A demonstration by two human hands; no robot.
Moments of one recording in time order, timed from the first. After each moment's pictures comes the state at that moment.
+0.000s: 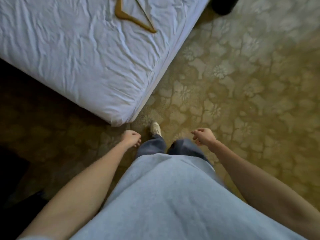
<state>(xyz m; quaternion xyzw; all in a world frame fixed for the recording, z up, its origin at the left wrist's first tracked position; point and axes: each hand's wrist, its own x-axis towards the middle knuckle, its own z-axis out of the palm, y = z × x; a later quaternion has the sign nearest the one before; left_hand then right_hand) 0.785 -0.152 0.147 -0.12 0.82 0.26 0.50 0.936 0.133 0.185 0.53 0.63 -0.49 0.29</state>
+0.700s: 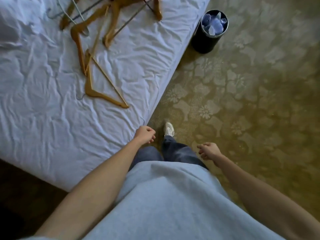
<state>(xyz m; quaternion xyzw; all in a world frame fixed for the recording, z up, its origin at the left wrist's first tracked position) 0.476 0.271 0.171 -0.06 0.80 0.27 0.53 0.692 0.480 0.176 0.59 0.57 -0.48 0.30</state>
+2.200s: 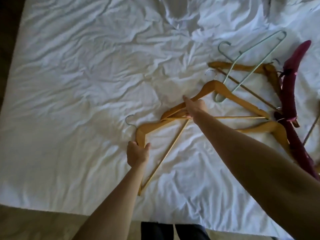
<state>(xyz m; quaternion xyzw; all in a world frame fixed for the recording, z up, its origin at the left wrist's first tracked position) 0.150 0.198 -0.040 -0.66 0.63 0.37 0.15 -0.102 0.268 -0.019 0.16 0.85 -0.34 0.37</state>
